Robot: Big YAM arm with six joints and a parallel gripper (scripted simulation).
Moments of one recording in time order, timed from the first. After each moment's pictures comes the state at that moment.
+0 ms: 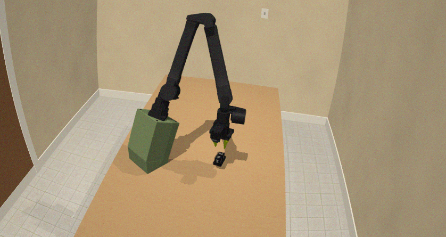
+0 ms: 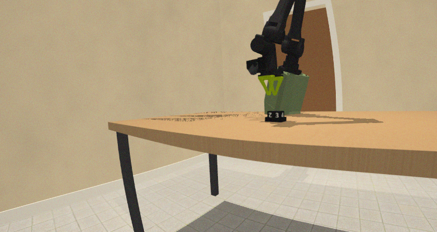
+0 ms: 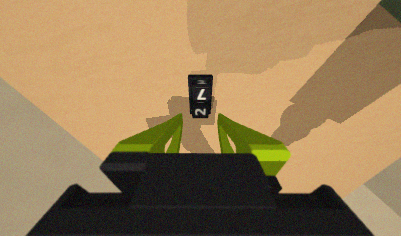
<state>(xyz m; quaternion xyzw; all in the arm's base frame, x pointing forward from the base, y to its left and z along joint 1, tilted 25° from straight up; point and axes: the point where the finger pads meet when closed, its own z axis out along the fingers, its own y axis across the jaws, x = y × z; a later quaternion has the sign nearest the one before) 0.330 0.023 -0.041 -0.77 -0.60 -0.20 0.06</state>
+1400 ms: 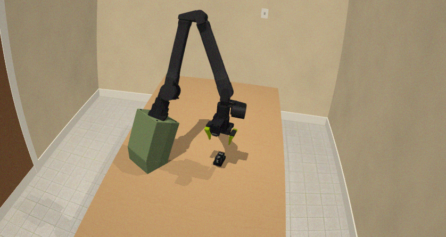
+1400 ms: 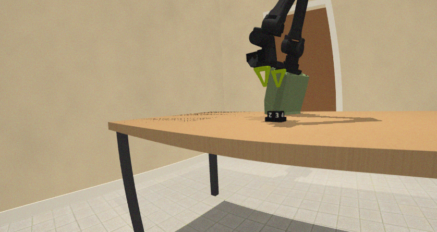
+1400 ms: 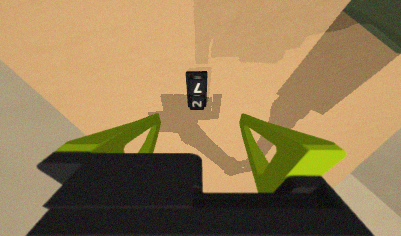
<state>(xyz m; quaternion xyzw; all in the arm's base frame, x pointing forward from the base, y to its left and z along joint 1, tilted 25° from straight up) 0.317 0.012 -0.013 -0.77 -0.60 -0.20 0.06</state>
